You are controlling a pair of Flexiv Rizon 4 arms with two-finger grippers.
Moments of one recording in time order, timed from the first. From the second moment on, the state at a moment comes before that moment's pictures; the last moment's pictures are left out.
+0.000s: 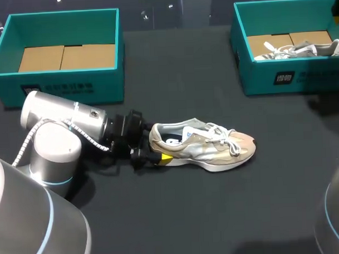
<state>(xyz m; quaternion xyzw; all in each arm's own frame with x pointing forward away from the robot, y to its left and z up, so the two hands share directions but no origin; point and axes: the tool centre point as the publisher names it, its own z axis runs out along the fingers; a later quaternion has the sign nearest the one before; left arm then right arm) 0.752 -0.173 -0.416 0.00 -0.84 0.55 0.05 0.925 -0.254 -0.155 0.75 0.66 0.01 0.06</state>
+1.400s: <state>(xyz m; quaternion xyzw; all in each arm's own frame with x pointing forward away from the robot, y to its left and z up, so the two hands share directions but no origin) 0.751 -0.174 -0.416 0.01 -0.84 0.54 0.05 0.861 -0.158 -0.151 0.78 0.62 0.01 0.04</state>
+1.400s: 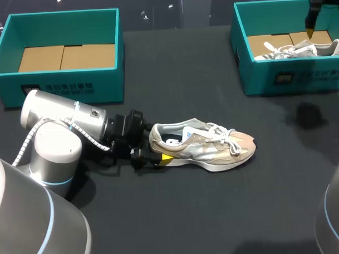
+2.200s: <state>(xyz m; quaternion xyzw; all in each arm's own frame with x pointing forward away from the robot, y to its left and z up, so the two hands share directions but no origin) 0.751 -0.174 -0.416 0.01 -0.84 0.54 0.05 0.743 0.015 -0.183 0.77 0.63 0.02 0.08</state>
